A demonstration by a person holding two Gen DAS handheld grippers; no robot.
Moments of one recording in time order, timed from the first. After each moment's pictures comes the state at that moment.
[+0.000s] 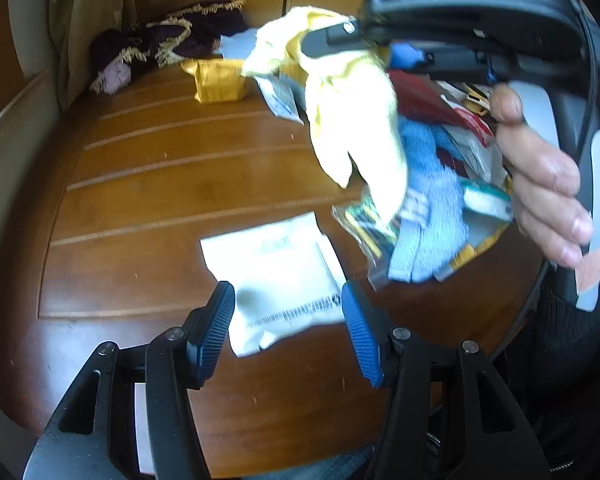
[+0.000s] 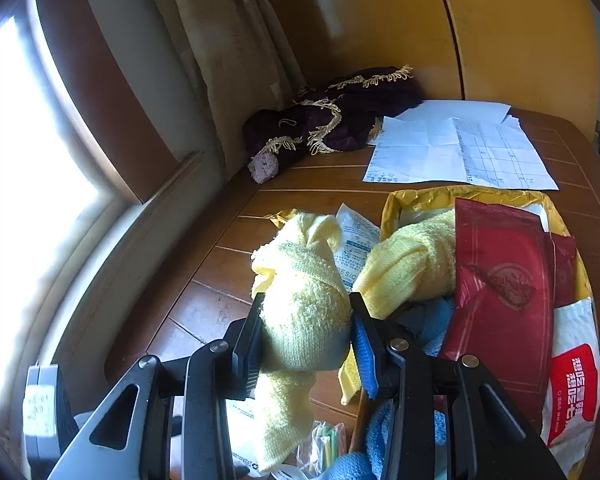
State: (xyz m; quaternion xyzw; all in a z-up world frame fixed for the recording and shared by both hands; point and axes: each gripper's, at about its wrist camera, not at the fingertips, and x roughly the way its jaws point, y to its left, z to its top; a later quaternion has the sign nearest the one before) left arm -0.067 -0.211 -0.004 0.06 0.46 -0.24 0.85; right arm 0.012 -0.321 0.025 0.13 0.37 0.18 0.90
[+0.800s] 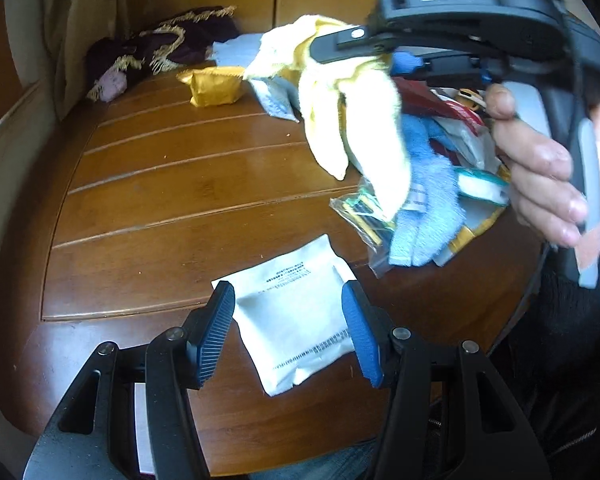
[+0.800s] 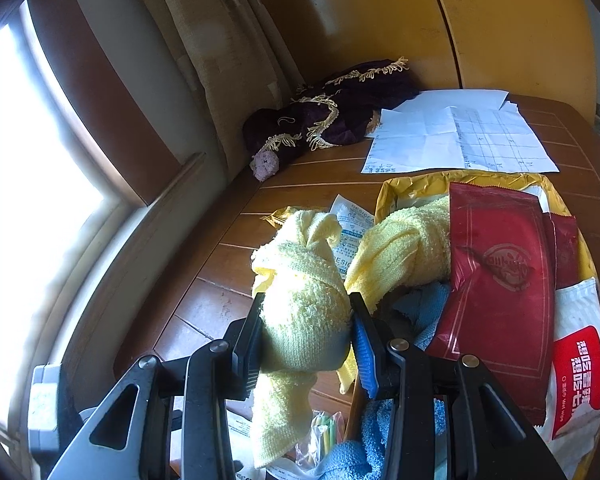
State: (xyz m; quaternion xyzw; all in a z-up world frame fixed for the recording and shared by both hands) left arm -0.081 -0.201 -0.004 0.09 0.44 -0.26 0.85; right arm 0.009 -0.331 0.018 0.15 0.38 0.20 0.89
